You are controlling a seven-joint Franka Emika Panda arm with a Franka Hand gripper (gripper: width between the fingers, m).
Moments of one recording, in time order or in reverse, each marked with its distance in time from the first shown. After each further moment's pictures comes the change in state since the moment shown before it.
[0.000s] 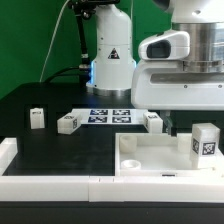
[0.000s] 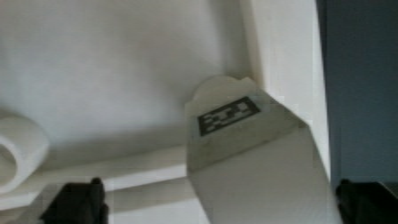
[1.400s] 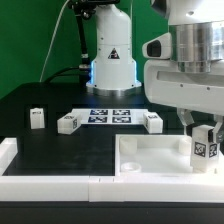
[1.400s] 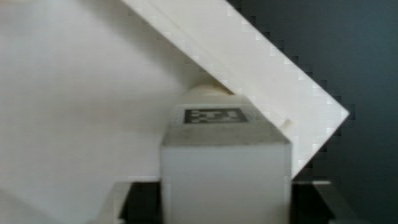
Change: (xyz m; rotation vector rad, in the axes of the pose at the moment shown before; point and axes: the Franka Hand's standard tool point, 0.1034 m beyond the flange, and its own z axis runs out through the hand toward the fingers) arm 0.002 -0.005 0.003 0.085 0.029 0.949
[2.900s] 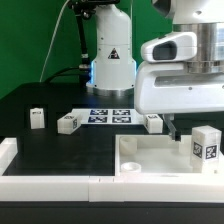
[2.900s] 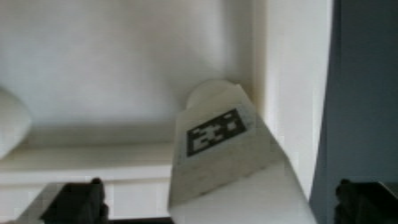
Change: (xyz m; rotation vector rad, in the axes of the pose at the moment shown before) arm 0.003 0.000 0.000 -0.057 0.019 -1.164
